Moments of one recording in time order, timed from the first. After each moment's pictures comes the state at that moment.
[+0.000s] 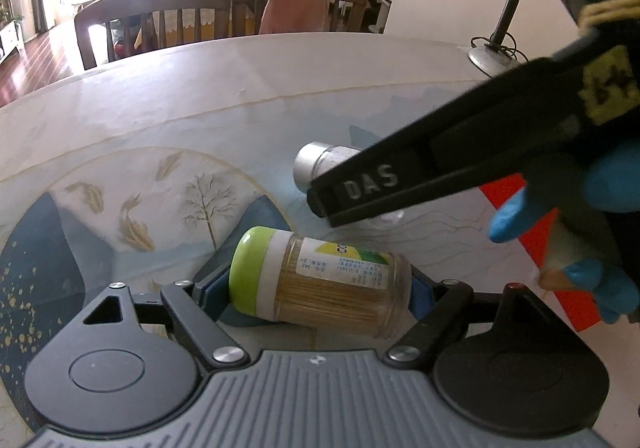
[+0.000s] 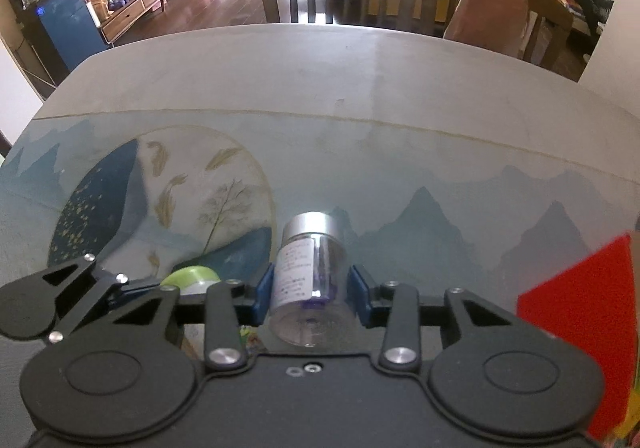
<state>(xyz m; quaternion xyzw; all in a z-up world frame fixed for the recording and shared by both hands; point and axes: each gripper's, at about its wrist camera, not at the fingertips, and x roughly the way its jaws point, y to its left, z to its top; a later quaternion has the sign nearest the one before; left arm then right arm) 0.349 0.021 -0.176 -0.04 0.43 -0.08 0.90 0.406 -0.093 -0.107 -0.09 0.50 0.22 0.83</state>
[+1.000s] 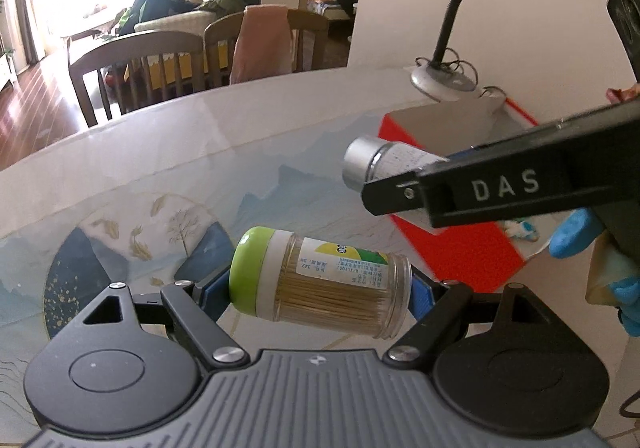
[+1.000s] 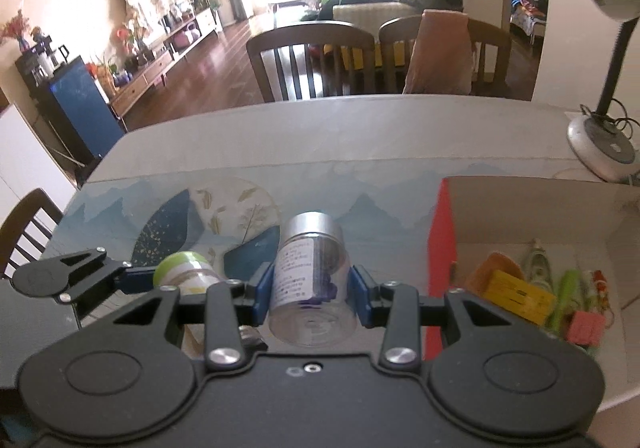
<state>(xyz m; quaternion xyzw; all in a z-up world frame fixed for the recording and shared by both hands) 0.286 -0.032 -0.057 -0.01 0.41 -0.10 0.91 0.307 -0.191 0.005 0.00 0.43 0.21 0.88</state>
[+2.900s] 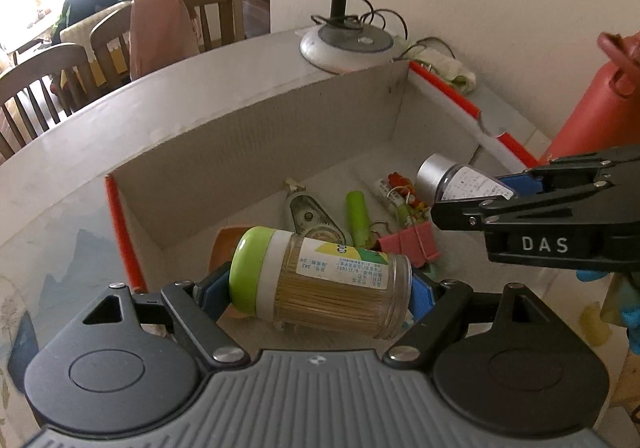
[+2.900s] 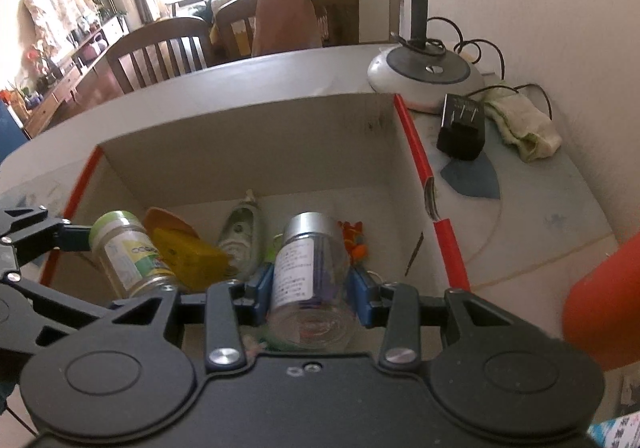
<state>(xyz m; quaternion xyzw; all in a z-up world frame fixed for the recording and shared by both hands) 0.405 -0.261 -0.096 0.05 0.47 -0.15 0.87 0.352 -0.436 -0.061 0.01 0.46 0.09 0.88</state>
